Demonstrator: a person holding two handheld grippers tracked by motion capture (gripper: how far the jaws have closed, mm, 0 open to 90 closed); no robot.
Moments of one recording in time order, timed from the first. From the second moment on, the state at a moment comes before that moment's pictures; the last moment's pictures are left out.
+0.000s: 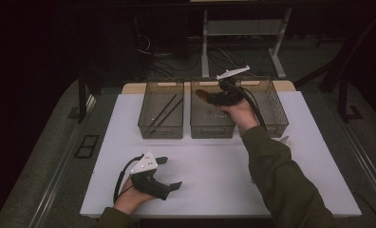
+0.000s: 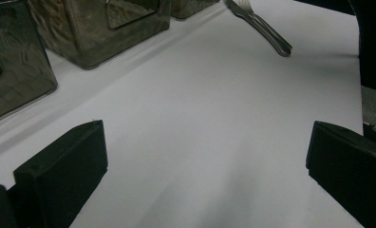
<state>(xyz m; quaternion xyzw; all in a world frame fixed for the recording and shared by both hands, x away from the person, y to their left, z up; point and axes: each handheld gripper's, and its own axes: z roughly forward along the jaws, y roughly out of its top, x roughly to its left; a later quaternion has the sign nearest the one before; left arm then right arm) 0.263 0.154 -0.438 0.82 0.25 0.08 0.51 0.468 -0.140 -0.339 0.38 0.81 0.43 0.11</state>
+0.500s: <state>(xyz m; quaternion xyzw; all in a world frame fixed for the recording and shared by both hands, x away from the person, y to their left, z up) 0.262 0.151 -0.438 0.82 0.25 0.08 0.51 0.490 -0.124 -0.361 0.40 0.80 0.42 0.11</state>
